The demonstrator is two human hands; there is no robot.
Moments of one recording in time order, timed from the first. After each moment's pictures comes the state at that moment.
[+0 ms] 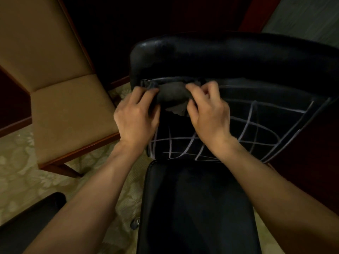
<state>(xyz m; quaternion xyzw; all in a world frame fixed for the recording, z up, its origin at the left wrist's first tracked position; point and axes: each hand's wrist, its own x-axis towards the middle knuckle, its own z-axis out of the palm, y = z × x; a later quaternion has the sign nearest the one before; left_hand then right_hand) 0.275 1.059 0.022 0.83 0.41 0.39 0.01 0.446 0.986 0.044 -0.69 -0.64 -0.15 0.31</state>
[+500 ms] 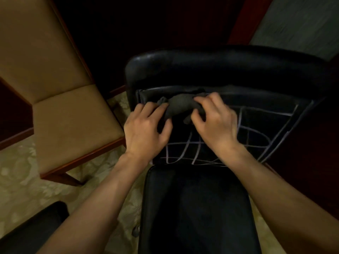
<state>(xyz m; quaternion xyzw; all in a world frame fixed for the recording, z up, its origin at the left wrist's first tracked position) 0.293 1.034 0.034 0.85 0.38 0.36 0.03 0.467 0.965 0.055 -0.70 -0.61 -0.19 0.32</state>
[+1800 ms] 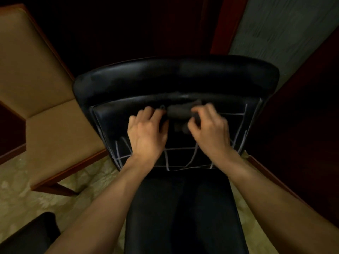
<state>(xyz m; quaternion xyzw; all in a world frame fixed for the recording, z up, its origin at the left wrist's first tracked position) 0.394 0.992 0.046 0.84 0.43 0.33 0.00 0.552 0.921 0.048 -0.72 -0.58 -0.15 0.34</state>
